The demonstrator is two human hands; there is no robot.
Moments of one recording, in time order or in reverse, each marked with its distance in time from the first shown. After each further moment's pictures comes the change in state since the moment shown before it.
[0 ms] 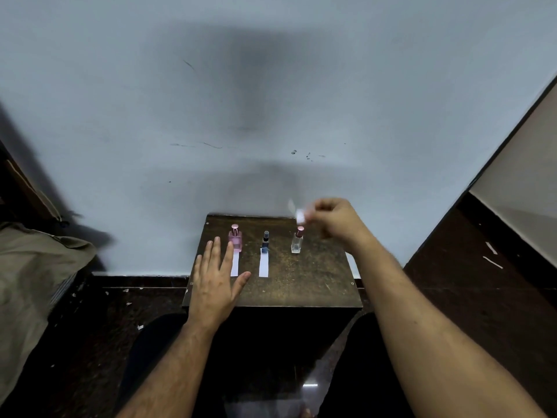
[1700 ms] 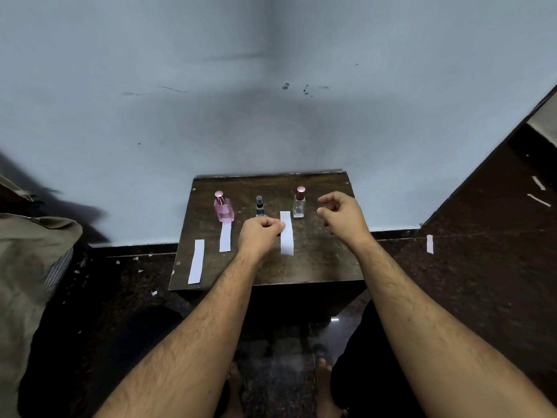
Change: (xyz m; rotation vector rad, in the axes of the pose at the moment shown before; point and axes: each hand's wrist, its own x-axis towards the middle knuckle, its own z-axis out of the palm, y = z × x) left_hand 0.092 0.080 0.085 -0.852 -0.327 -0.676; right_hand 0.061 0.150 0.008 -0.132 0.171 0.128
